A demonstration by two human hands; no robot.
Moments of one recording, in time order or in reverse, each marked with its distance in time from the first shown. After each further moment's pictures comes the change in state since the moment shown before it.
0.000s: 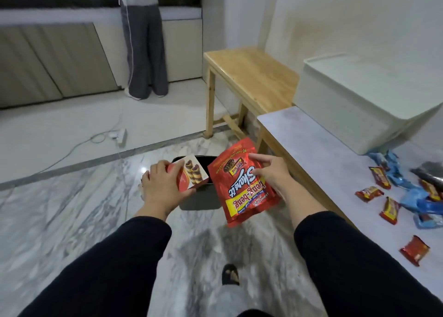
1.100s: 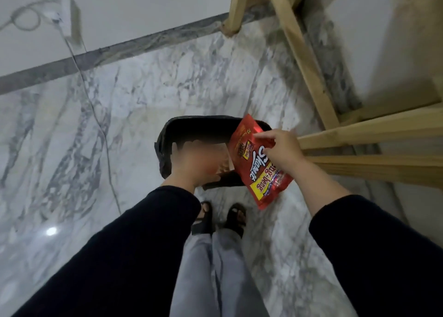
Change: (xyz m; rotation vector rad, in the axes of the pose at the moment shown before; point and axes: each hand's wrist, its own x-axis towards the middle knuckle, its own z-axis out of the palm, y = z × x) left_hand 0.336 -0.093 0.349 0.119 -0.840 0.052; right_hand 0.463 0.117 0.177 -0.630 -0.228 0.087
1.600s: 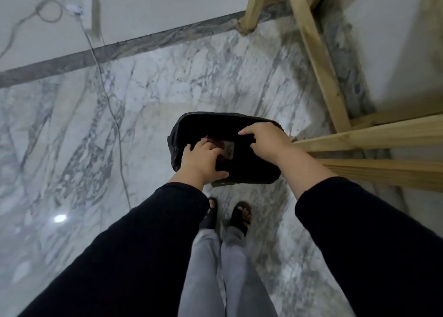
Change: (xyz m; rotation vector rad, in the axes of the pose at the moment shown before) left_hand -0.013 -0.003 -0.009 -0.077 -0.098 0.033; right_hand 0.011 -0.051 0.014 -0.339 -0.252 -0.208
